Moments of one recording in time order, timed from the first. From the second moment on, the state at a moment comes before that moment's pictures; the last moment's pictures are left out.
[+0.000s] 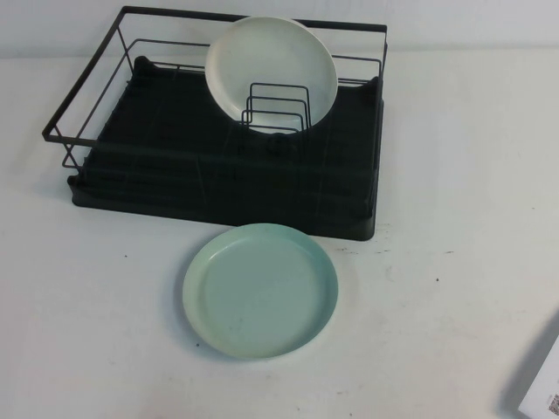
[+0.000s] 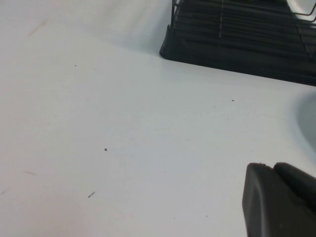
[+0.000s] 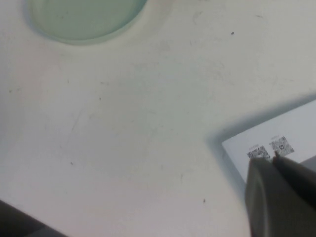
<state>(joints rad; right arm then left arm) 0.53 0.32 -0.68 0.01 1.13 0.11 -0.08 -0.01 0.02 0.05 0.35 -0.06</state>
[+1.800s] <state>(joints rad) 0.04 -0.01 0.03 0.03 0.26 0.11 -0.08 -0.01 0.02 0.05 0.35 -0.06</state>
